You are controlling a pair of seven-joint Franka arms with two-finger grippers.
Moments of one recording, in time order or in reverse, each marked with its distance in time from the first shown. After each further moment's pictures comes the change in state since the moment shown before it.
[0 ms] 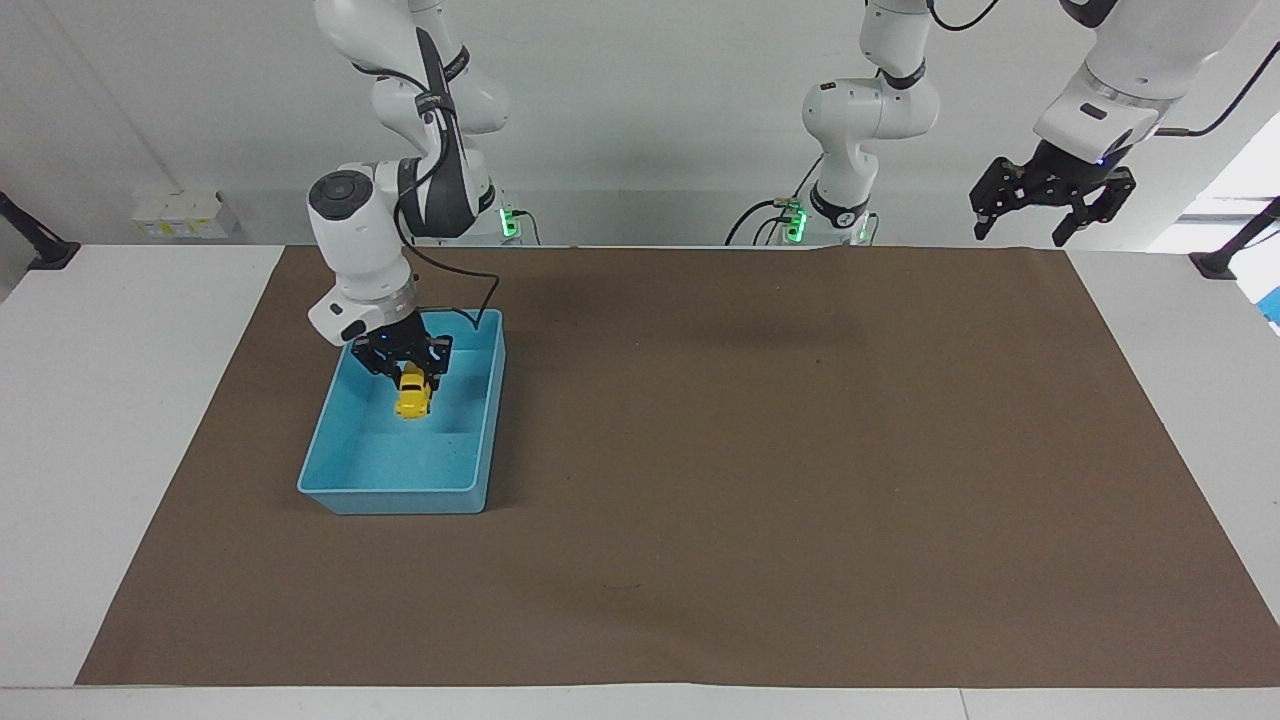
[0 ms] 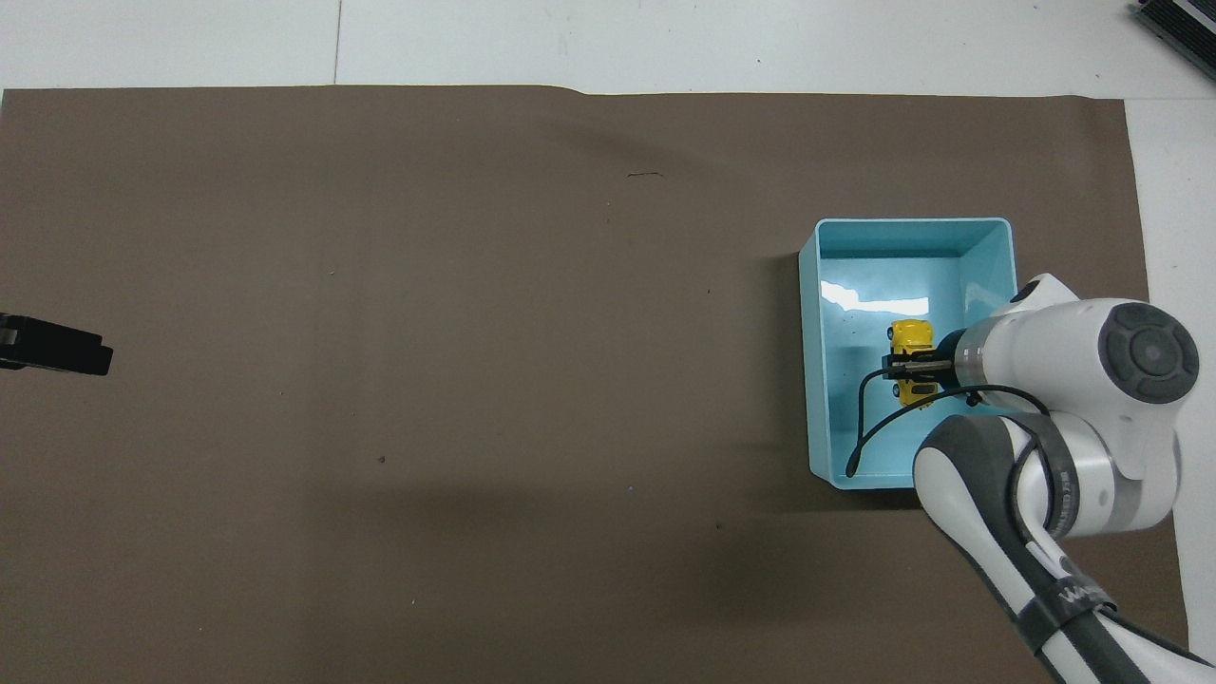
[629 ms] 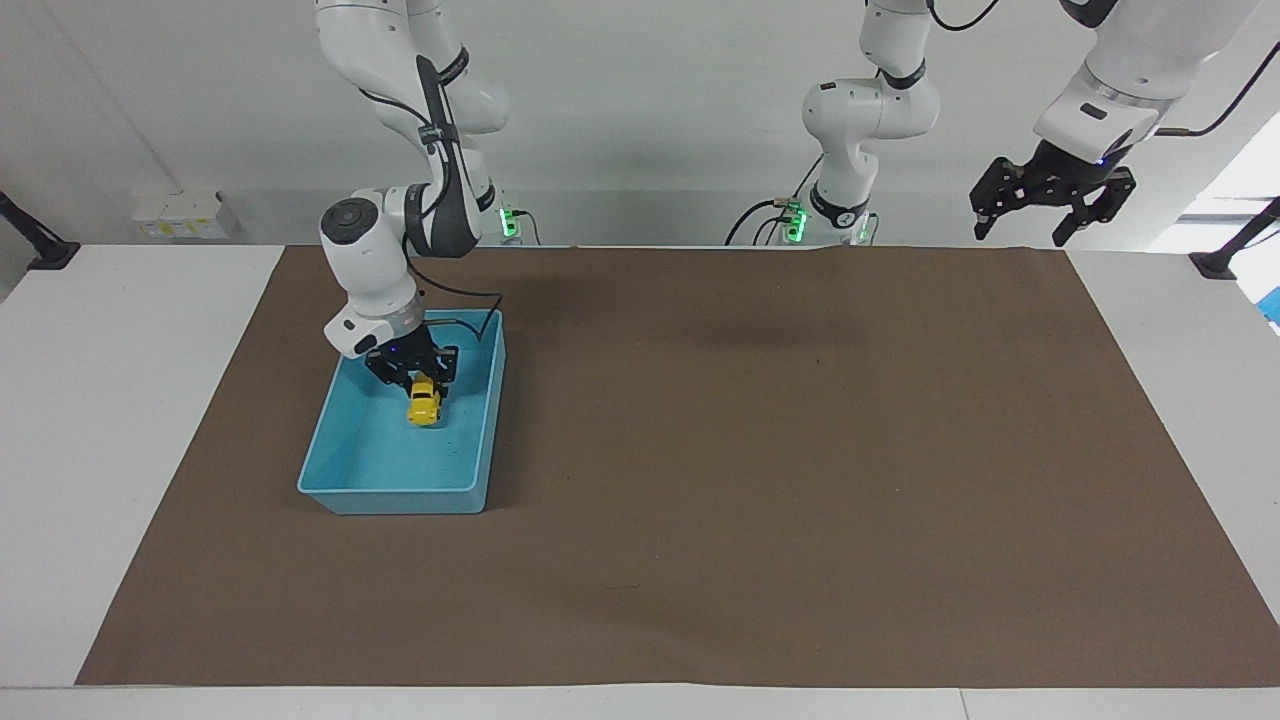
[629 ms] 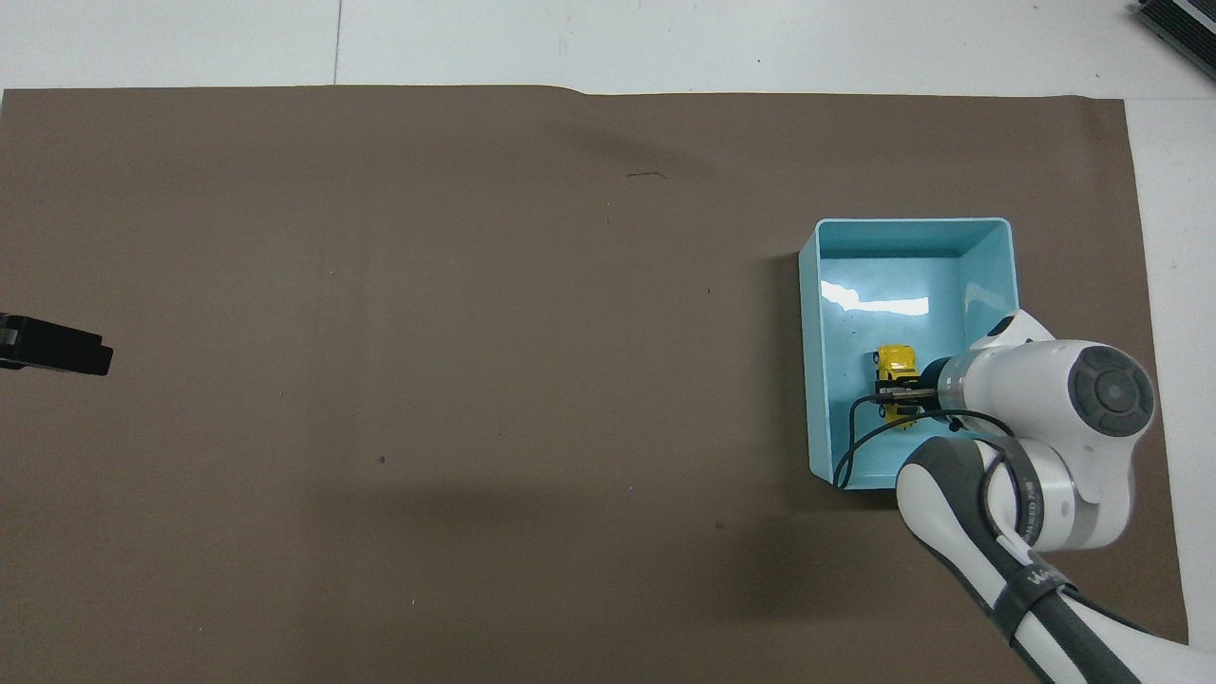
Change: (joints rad) left arm 0.000 0.000 0.000 0.000 0.000 0.000 0.000; right arm -0.015 0.047 -0.004 -0.100 0.026 0.143 -0.055
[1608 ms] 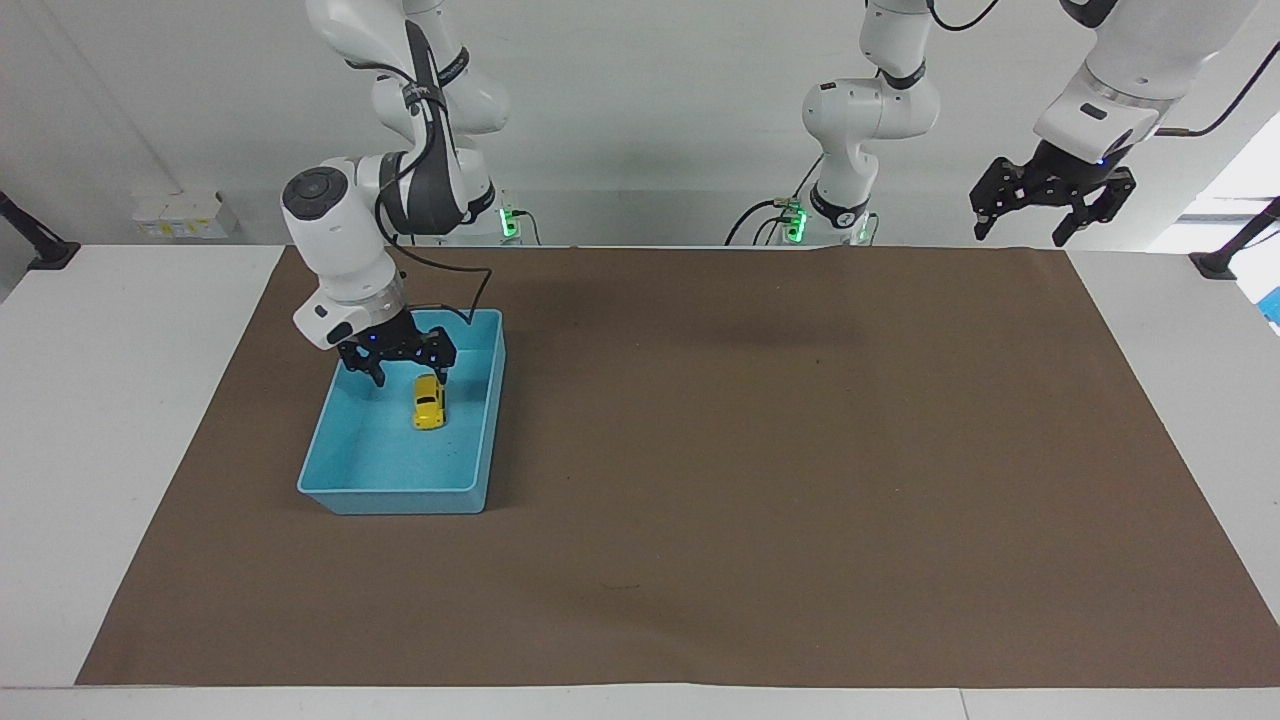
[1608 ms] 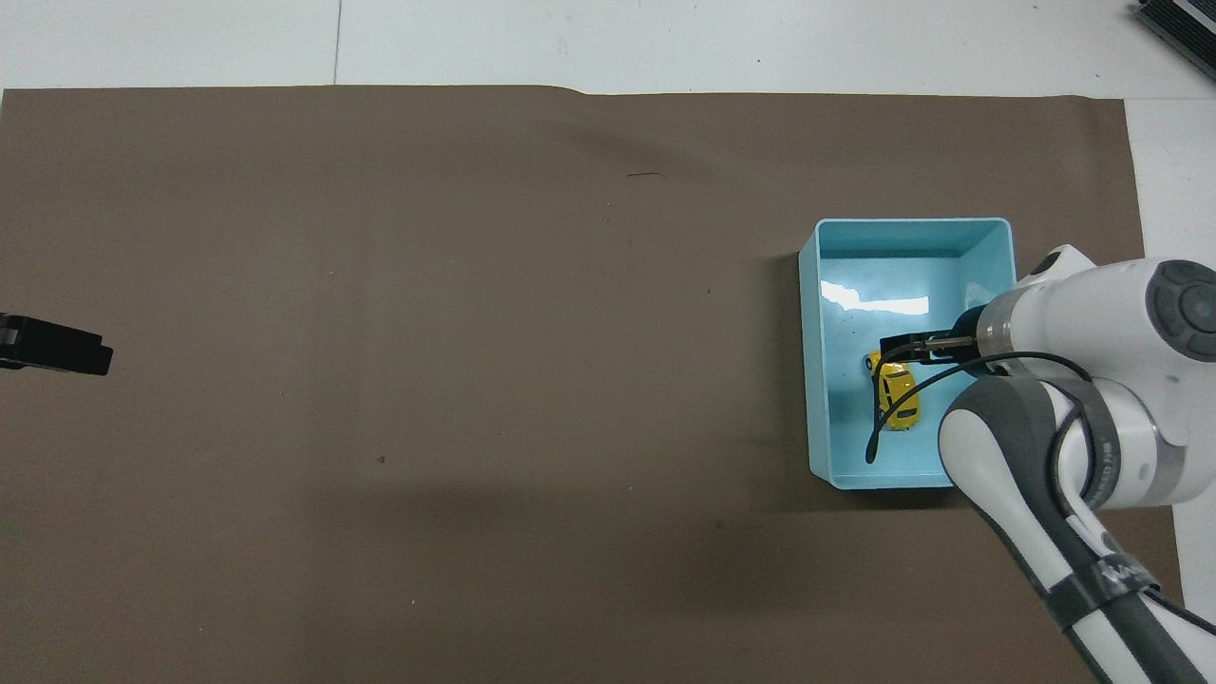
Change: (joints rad) left arm 0.000 0.000 0.000 0.000 0.000 0.000 0.000; right arm 0.003 -0.027 0.000 0.253 -0.001 -0.301 0.003
